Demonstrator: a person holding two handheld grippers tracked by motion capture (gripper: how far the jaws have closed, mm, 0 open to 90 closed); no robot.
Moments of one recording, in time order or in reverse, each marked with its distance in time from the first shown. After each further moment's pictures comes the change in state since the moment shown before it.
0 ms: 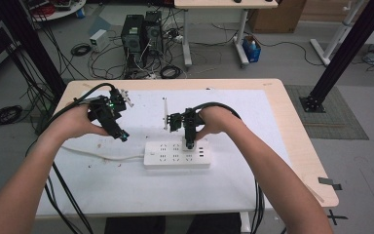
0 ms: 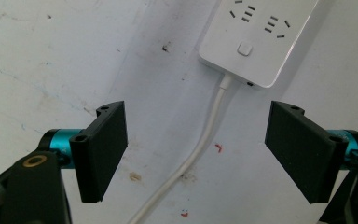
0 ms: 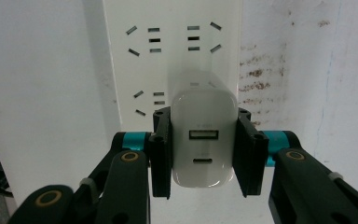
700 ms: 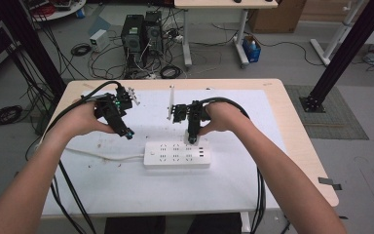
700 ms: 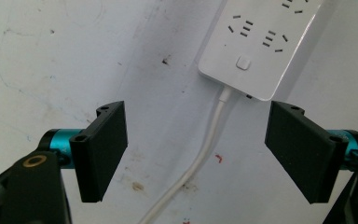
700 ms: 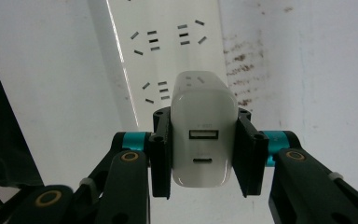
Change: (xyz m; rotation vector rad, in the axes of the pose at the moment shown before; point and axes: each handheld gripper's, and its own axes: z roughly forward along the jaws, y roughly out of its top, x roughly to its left) left arm -0.003 0.015 0.000 0.000 0.009 0.013; right arm 0.005 -0.014 -0.032 -0.056 -0.017 0.132
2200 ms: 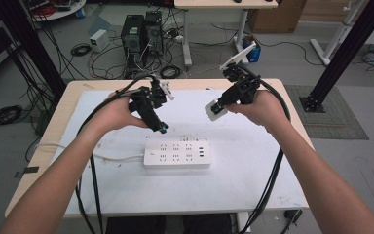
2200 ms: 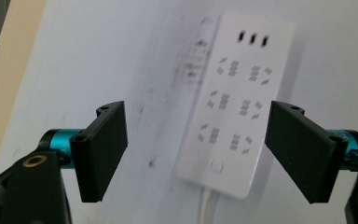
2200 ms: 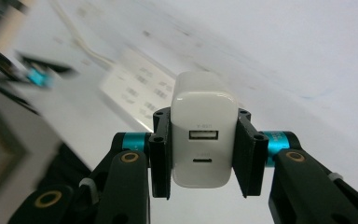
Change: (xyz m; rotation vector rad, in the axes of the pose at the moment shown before) left arm -0.023 0.068 -0.001 -0.118 0.013 0.099; right arm -0.013 -0.110 -0.098 -0.433 0.032 0.766
